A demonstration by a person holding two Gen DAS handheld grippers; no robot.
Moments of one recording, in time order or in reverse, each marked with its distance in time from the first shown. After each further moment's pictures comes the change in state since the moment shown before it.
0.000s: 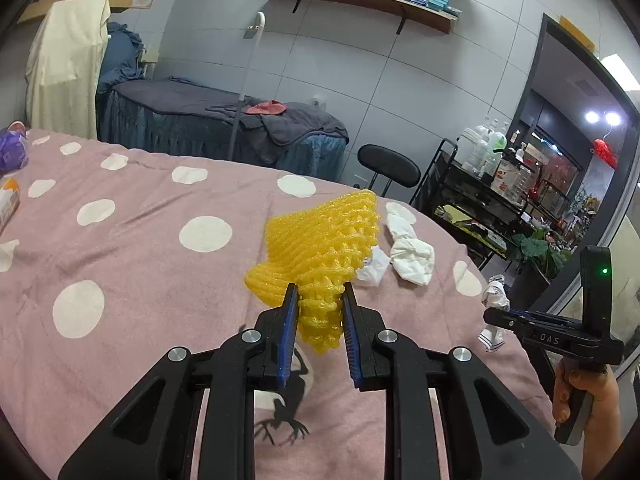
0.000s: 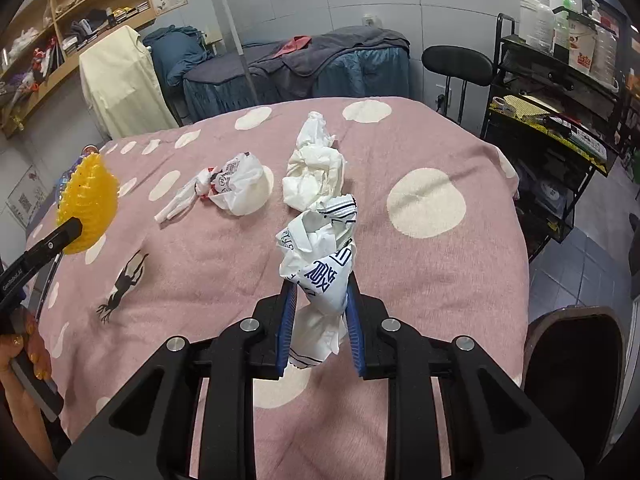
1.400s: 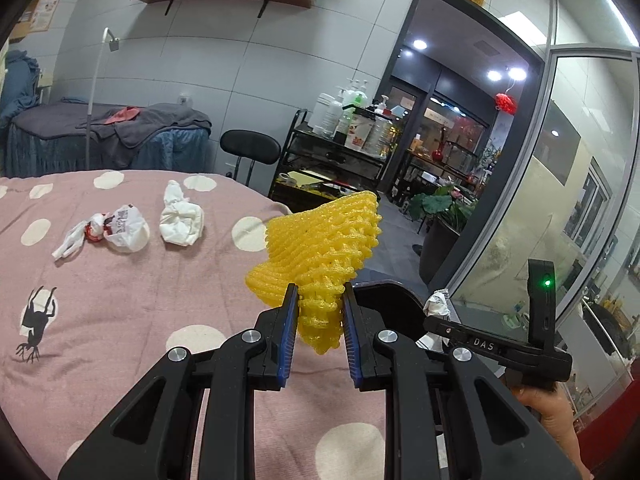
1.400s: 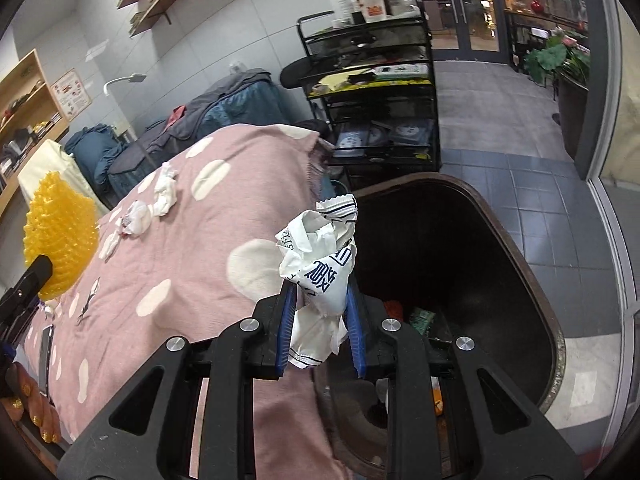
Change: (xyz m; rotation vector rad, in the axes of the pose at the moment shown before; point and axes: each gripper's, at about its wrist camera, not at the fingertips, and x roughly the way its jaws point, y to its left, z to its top) left arm -0.006 -0.201 -0.065 0.185 0.033 -0.325; right arm -0.132 -0.157 -0.138 0.401 -0.146 -0.176
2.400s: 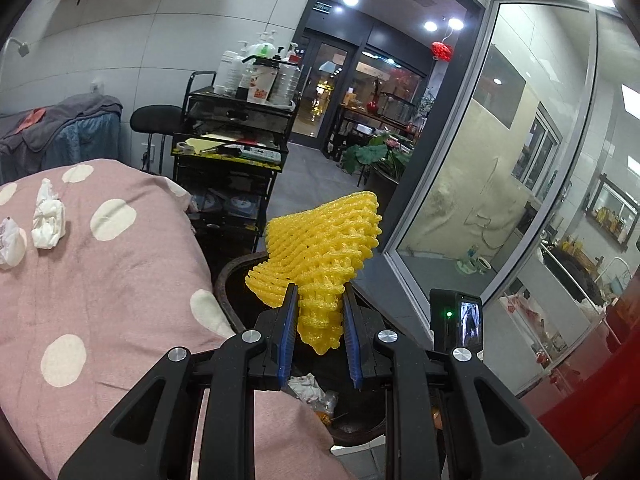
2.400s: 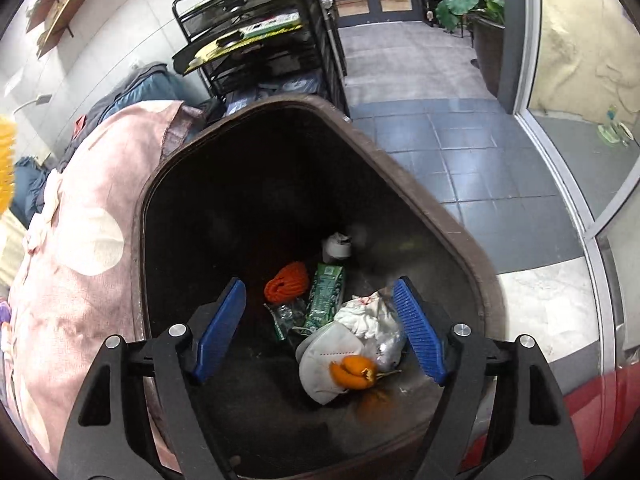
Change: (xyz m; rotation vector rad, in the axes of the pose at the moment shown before) left arm 0.074 -0.102 -0.011 0.133 0.161 -0.215; right arm 0.039 -0.106 -0.050 0.199 0.071 -0.246
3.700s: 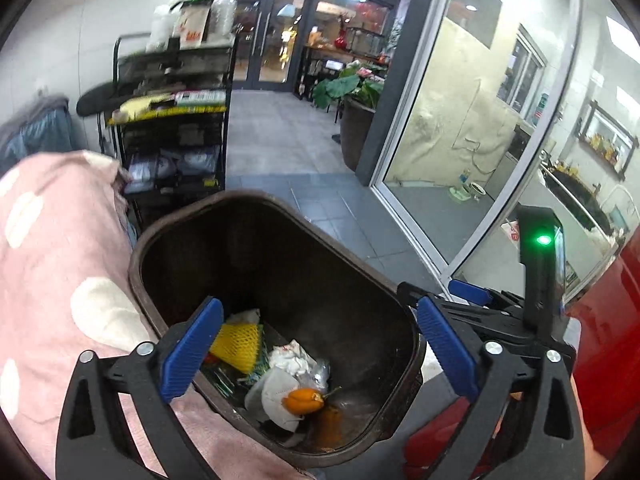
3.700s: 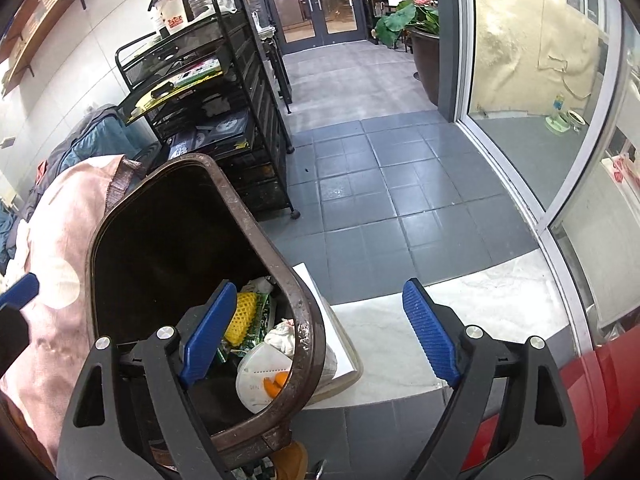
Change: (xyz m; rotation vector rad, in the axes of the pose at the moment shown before) left arm 0.088 -0.053 -0.024 0.175 0.211 -0.019; right arm -0.044 -0.077 0.007 0.101 -0.091 -0.143
